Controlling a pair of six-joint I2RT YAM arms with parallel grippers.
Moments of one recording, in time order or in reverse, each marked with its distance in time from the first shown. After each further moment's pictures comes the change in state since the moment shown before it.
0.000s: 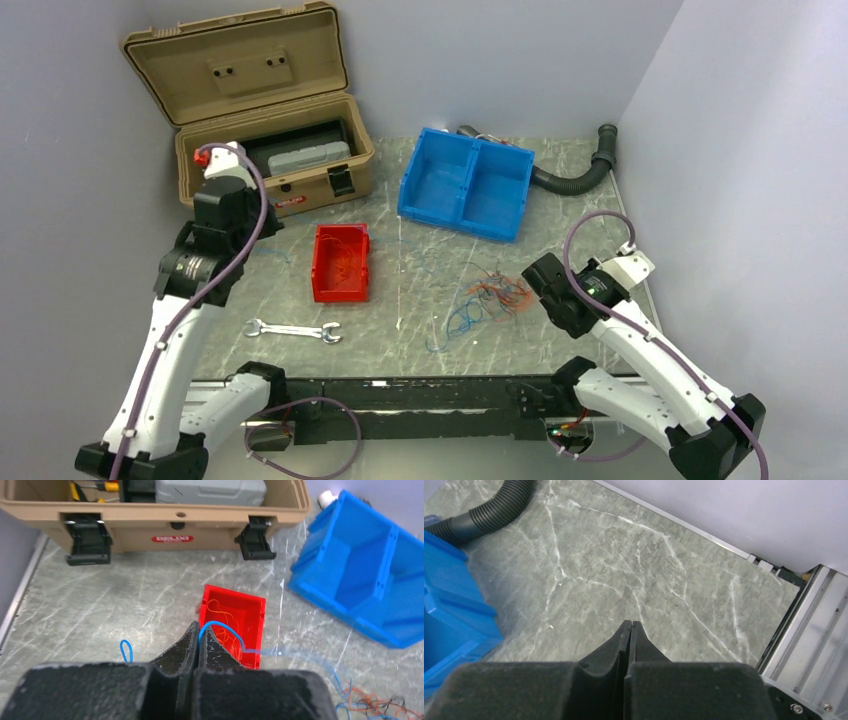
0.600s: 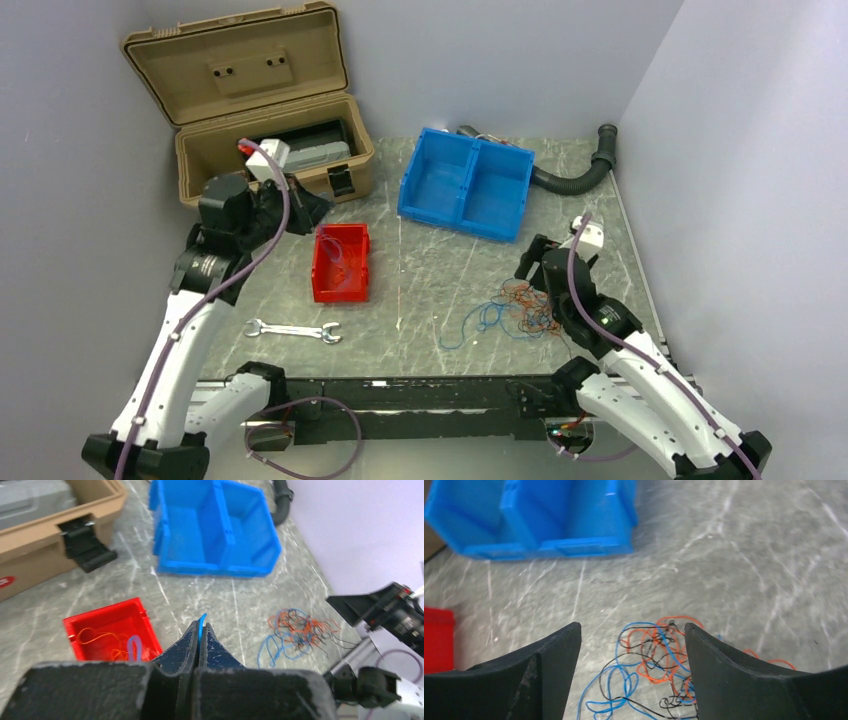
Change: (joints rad) left arm 0.025 -0.055 -0.123 0.305 0.596 0.048; right arm -0.032 -0.221 -0.179 0.760 -0.533 -0.895
